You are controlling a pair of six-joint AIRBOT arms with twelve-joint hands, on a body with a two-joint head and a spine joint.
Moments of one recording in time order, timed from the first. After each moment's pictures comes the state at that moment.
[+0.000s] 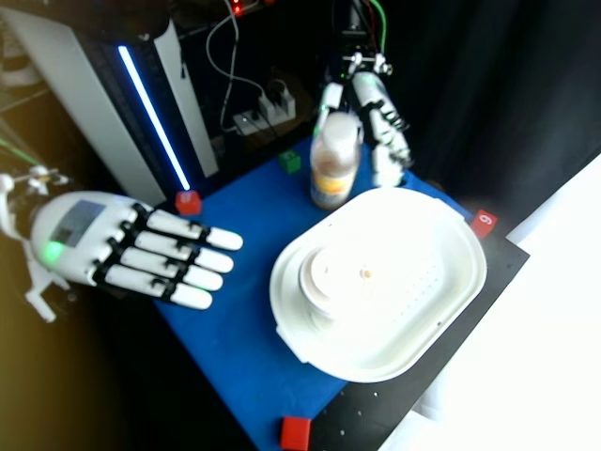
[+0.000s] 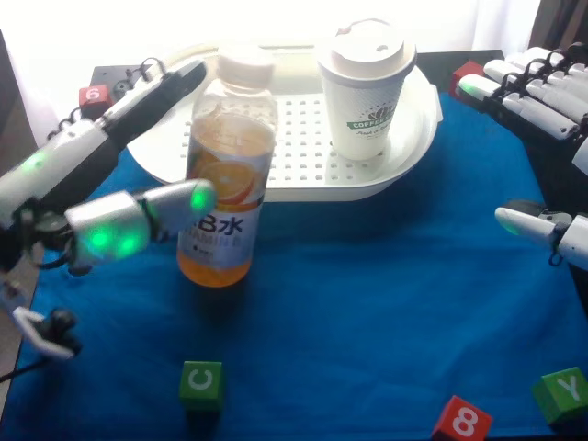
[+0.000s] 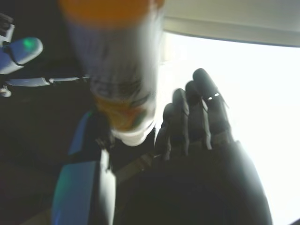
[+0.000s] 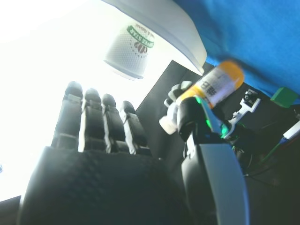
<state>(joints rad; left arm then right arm) 1.05 -0.99 1.05 -0.23 -1.15 0.64 -1.02 -0.86 0.90 0.22 1.05 -1.11</state>
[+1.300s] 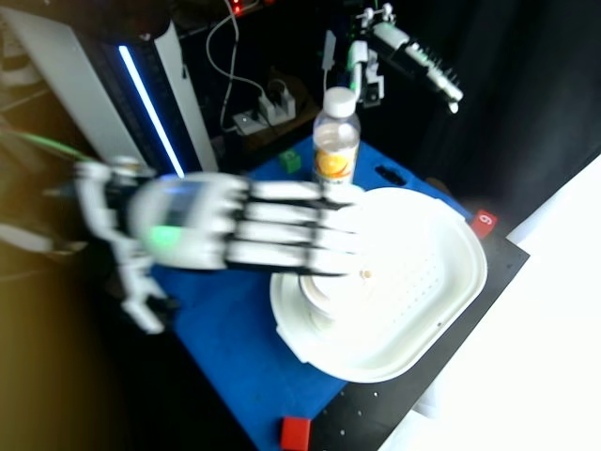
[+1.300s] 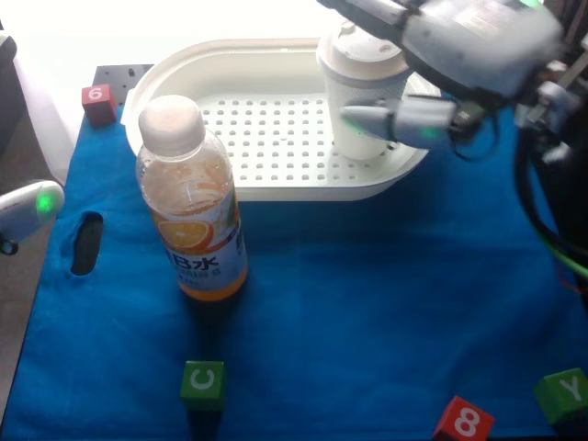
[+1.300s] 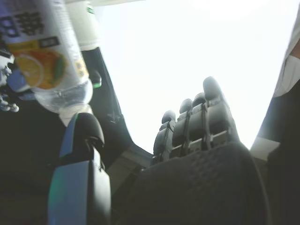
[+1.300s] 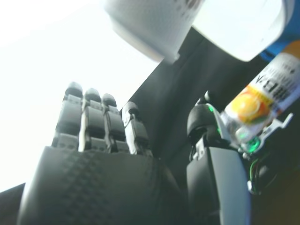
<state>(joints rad) 1.34 -0.81 0.89 -0.49 -1.52 0.76 -0.57 -1.21 1.28 0.09 0.68 -1.11</state>
